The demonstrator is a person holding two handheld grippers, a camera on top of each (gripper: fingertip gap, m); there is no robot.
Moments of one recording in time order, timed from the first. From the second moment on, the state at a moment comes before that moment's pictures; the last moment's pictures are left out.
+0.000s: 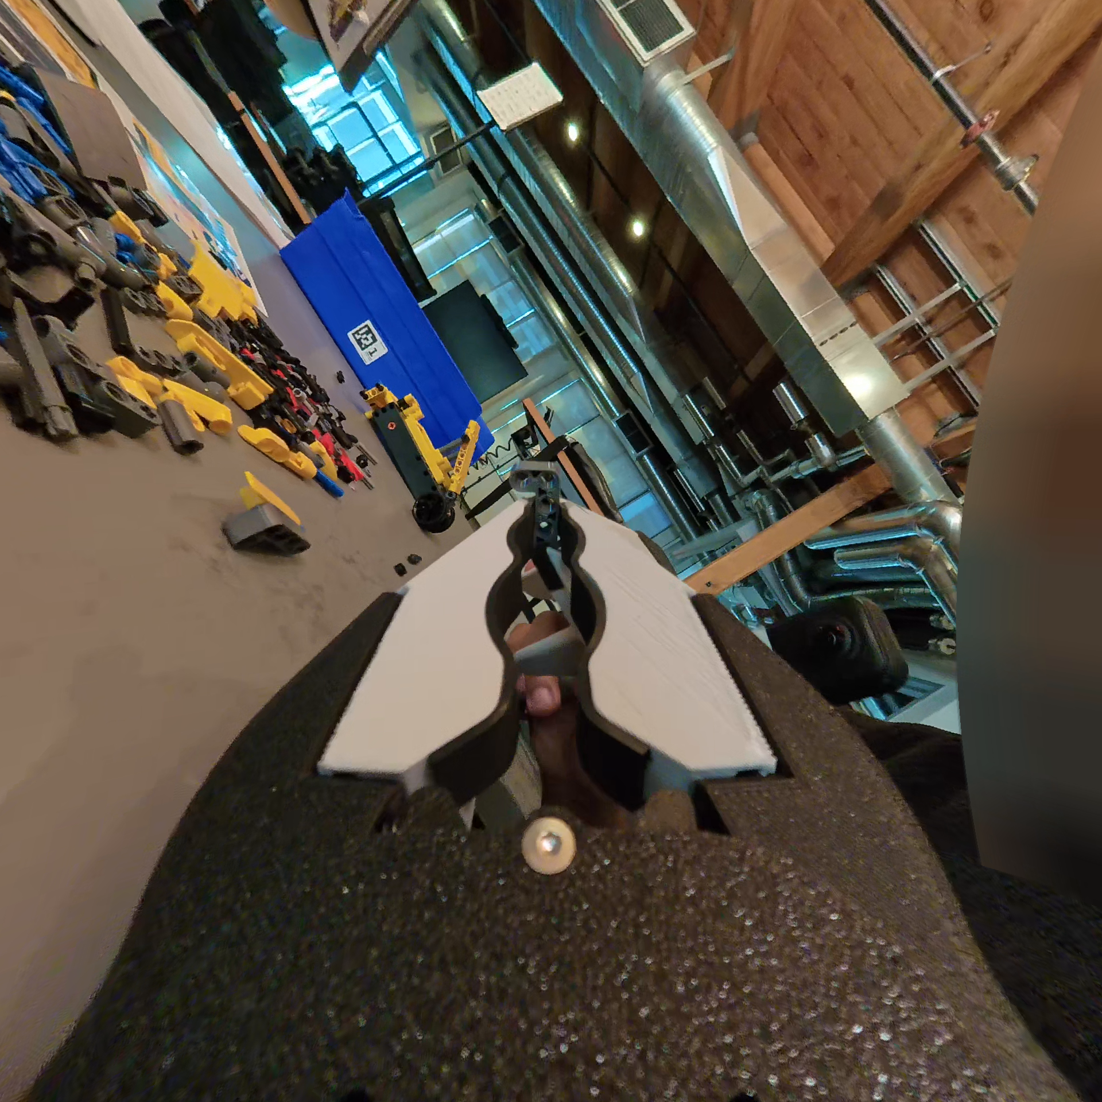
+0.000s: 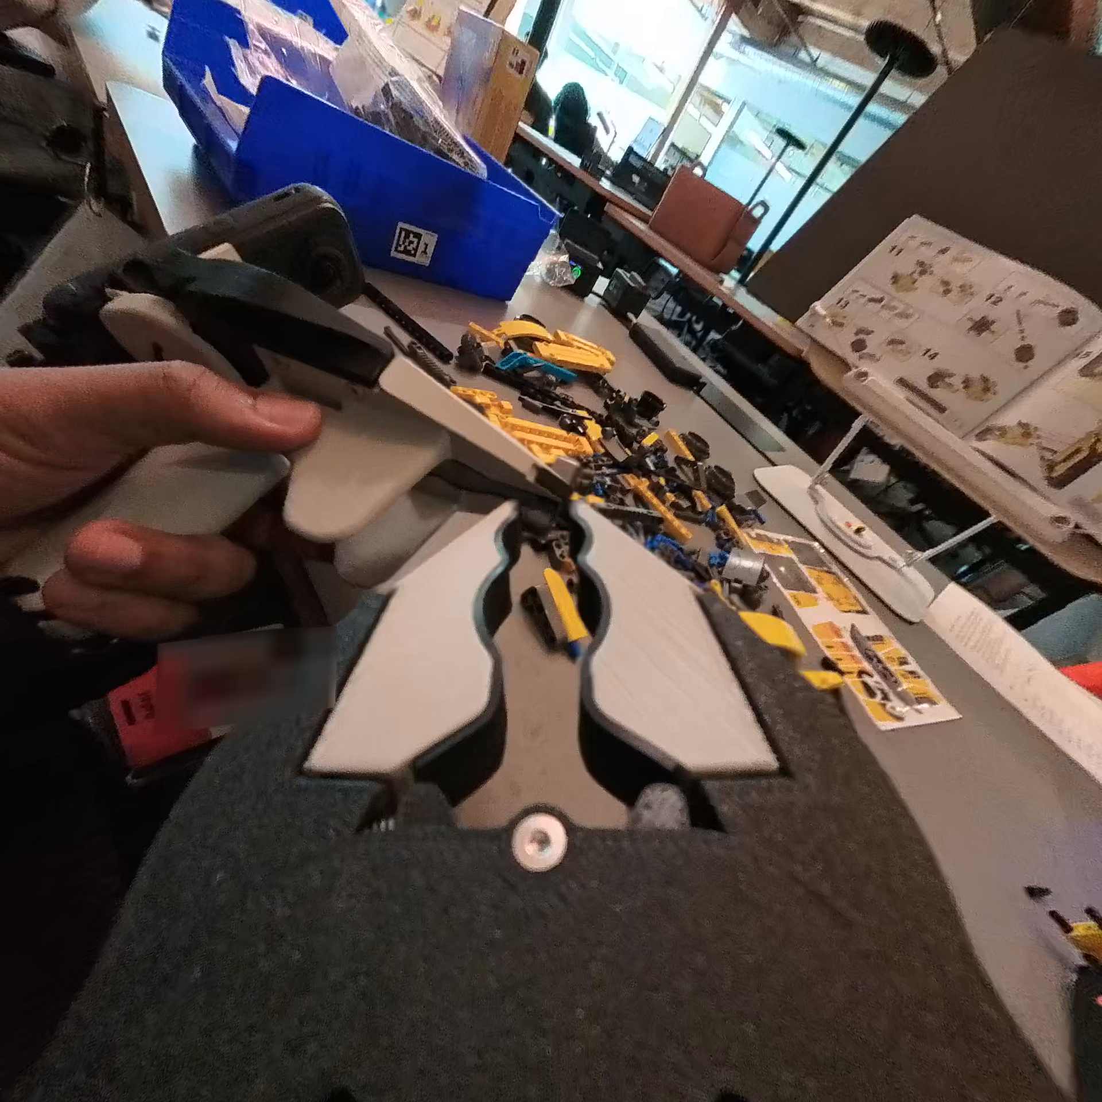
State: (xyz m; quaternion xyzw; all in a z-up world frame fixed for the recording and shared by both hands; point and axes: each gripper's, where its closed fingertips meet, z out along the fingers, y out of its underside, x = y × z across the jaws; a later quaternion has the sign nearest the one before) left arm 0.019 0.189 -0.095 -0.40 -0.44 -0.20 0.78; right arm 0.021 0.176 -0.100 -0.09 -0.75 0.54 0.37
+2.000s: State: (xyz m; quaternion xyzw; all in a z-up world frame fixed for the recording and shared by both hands) left arm 0.028 0.170 -0.119 -0.61 -0.37 0.03 0.70; right arm 0.017 0.214 -0.184 -0.21 -0.88 0.41 -0.06
